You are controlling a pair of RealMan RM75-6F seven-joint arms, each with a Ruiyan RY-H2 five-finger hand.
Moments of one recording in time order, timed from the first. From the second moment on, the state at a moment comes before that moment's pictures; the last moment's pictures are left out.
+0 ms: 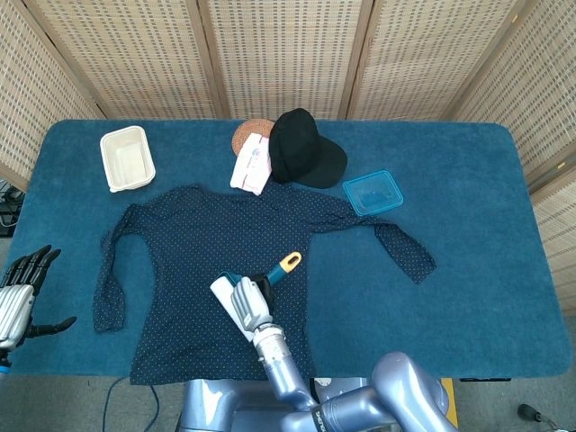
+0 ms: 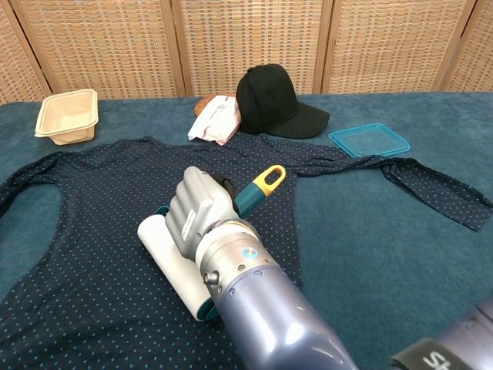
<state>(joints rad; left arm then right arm) -0.13 -1.03 -0.02 -1.72 1.43 1.35 -0.07 1.20 -2.24 0.17 -1.28 -0.63 1.39 -1.83</state>
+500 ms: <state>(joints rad) -0.13 -1.04 -0.02 -1.72 1.44 1.36 -0.07 1.10 -2.13 0.22 -1.24 -0.60 1.42 -1.83</state>
